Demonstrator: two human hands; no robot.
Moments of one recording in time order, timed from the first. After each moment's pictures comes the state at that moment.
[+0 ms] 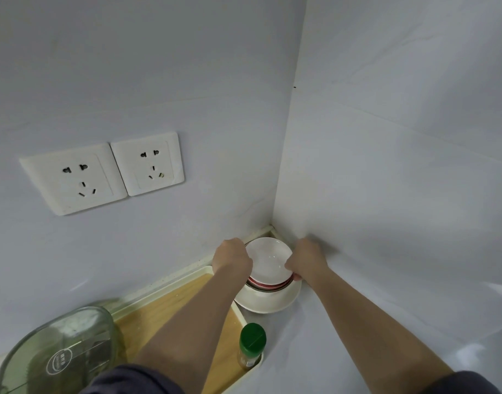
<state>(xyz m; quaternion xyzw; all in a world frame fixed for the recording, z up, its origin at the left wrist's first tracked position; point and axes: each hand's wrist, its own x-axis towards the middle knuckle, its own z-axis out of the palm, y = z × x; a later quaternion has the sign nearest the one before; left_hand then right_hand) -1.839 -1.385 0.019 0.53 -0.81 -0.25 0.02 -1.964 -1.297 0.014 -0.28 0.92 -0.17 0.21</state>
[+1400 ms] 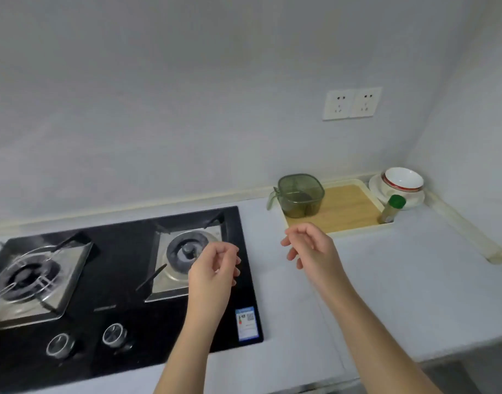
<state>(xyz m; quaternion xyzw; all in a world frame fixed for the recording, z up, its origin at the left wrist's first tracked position) -1.248 -1.071 0.127 0.54 -0.55 -0.44 0.45 -1.427 -1.055 0.131 -0.43 0.62 -0.54 0.38</state>
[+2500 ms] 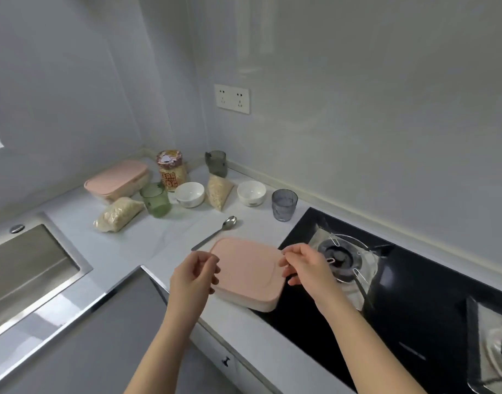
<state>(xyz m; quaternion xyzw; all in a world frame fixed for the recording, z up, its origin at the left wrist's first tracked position) -0.608 -0.999 0.106 0.74 -0.26 -0.23 0.58 -0.772 -1.136 0.098 -0.61 0.45 -0.27 0.60</state>
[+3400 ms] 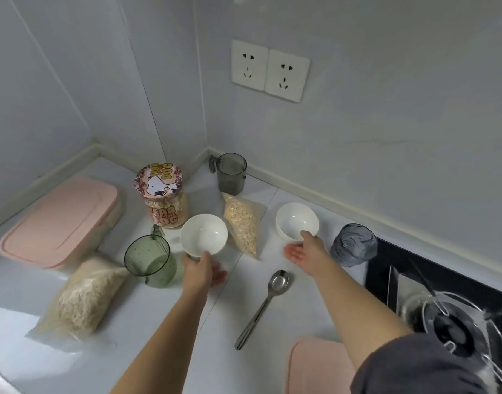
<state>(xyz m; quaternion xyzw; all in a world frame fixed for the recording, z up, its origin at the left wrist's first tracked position) -0.267 -1.249 -0.057 0.69 -0.02 -0.48 0.54 -0.464 -1.382 -0.030 -0.22 0.64 -0.30 0.67</state>
